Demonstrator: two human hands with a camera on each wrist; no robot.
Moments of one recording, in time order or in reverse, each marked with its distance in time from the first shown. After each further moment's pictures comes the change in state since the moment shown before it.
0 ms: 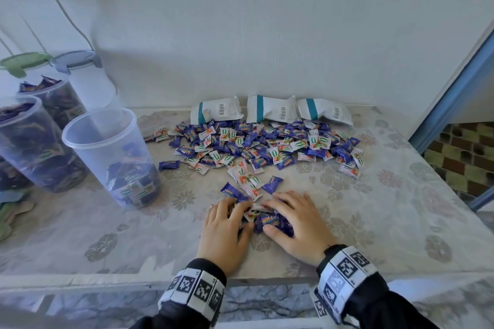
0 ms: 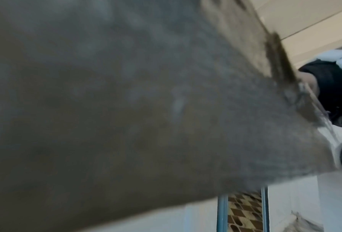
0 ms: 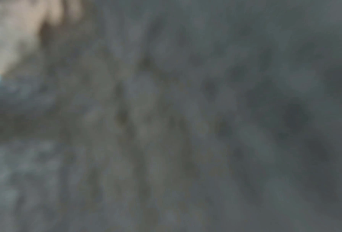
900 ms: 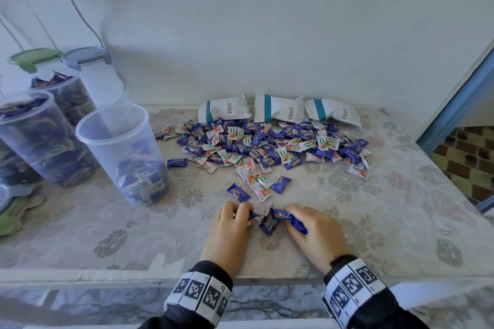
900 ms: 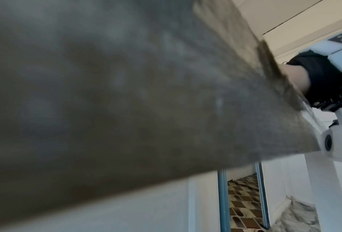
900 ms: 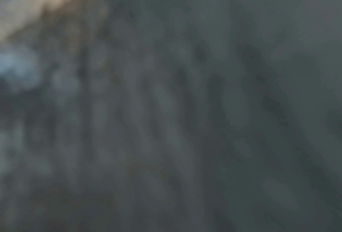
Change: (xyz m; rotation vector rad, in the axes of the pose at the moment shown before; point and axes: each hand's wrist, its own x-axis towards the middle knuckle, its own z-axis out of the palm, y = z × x) left_hand -0.004 -0.006 -0.001 -0.047 0.275 0.192; right_hand -0.011 -0.010 0.004 -0.024 0.339 -0.040
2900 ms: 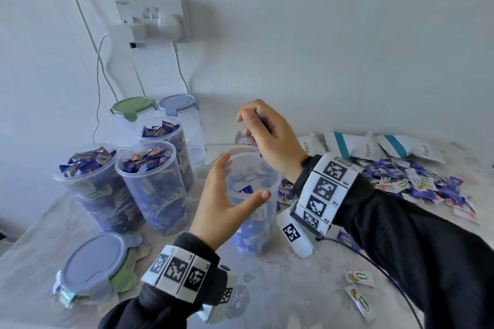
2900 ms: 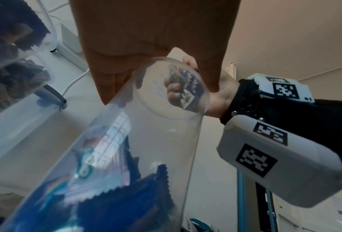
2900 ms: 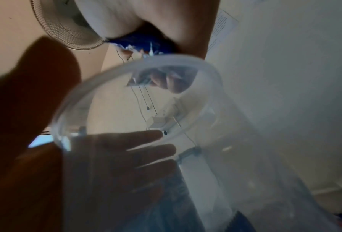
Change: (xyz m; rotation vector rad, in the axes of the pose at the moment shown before) left_hand 0.074 -0.147 -0.208 -0.530 0.082 -0.218; right_hand 0.253 -0.264 0.041 0.740 0.118 -0.126
